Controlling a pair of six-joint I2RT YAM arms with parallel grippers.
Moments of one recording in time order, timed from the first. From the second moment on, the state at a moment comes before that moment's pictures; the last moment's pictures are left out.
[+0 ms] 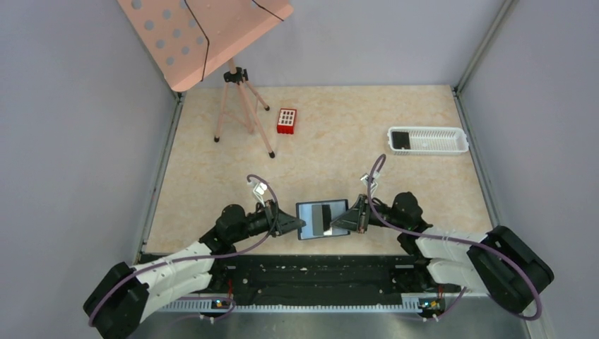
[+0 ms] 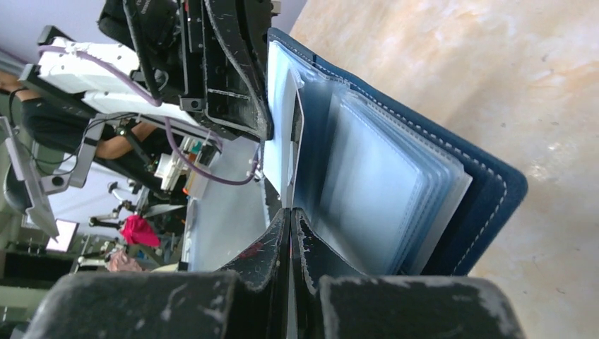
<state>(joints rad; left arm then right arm) -0.73 0.81 0.08 0.62 0.43 -1.10 0.62 1.13 0.10 0.98 -0.75 0.92</state>
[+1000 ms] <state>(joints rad) -0.67 1.14 0.17 0.43 0.30 -1.01 0.56 1.91 0.11 1.46 -0.71 1.08</state>
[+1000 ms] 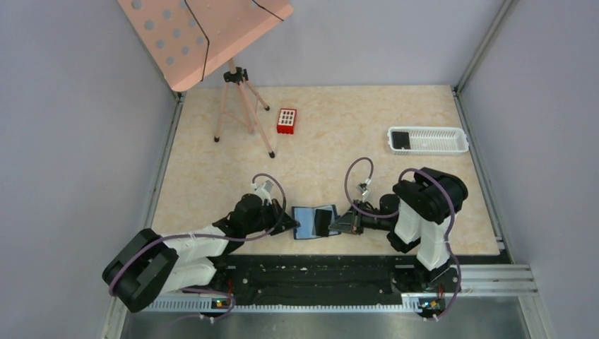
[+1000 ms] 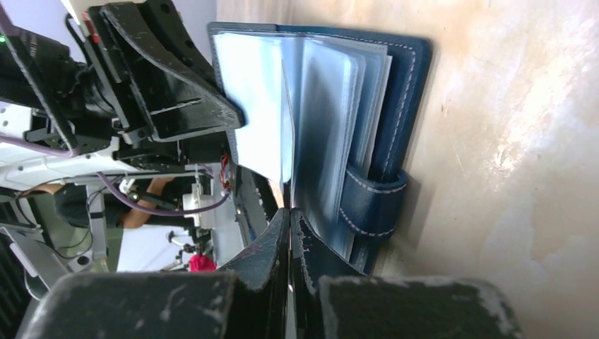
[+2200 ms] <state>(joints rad) -0.71 0.91 0.50 -0.17 0.14 -0.60 0.51 1.05 0.18 0.48 -0.52 0.98</state>
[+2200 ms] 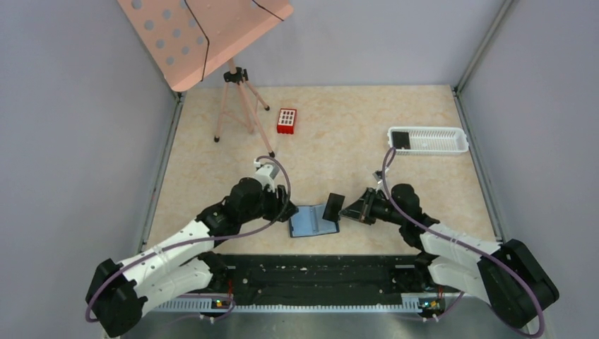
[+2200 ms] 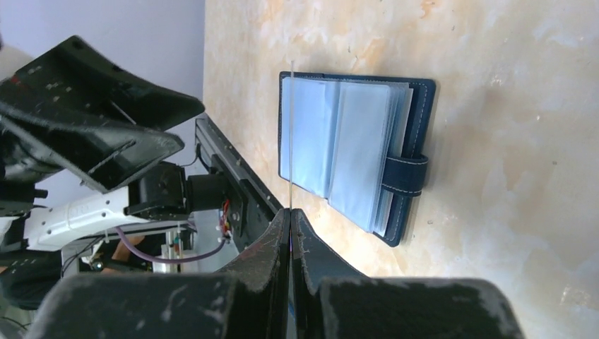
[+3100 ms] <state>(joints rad) -1.44 1.01 0.41 0.29 -0.41 0.47 0.63 0.95 0.20 0.51 -0.56 1.16</state>
